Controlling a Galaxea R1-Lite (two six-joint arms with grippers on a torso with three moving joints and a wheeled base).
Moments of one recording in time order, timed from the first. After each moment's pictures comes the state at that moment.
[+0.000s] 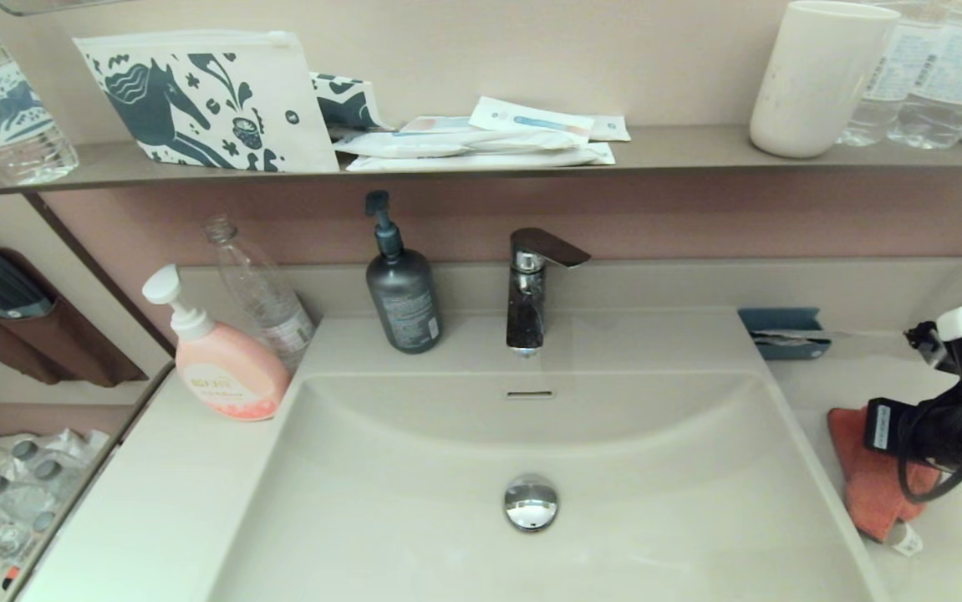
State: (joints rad) left arm 0.00 0.00 0.00 0.00 -0.03 -0.01; right arm -0.07 1.66 -0.79 -0.05 -0.14 0.31
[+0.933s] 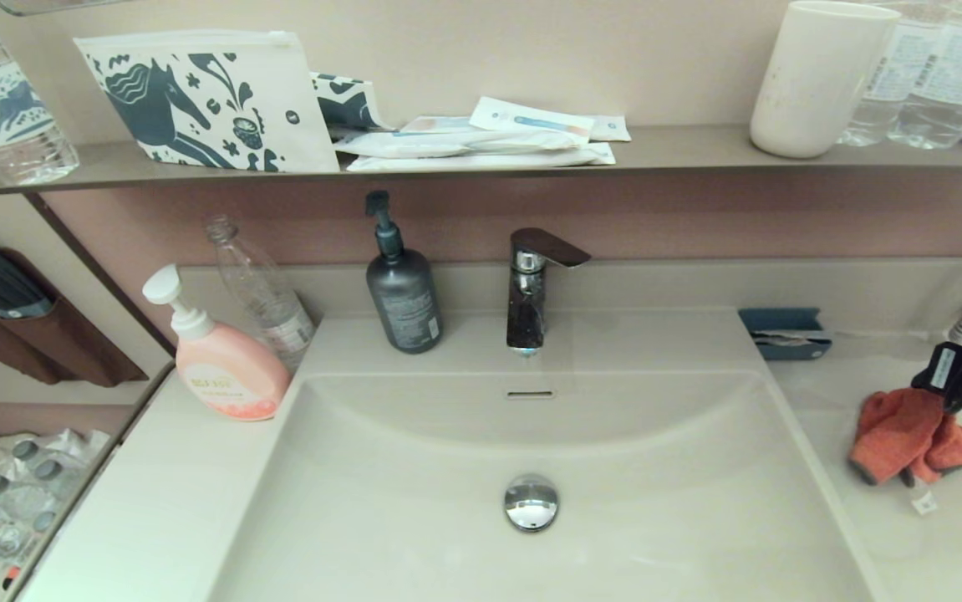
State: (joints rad) left arm 0.00 0.00 0.00 0.00 -0.03 -0.01; right arm -0.25 1.70 -1.05 0.12 -0.17 0.36
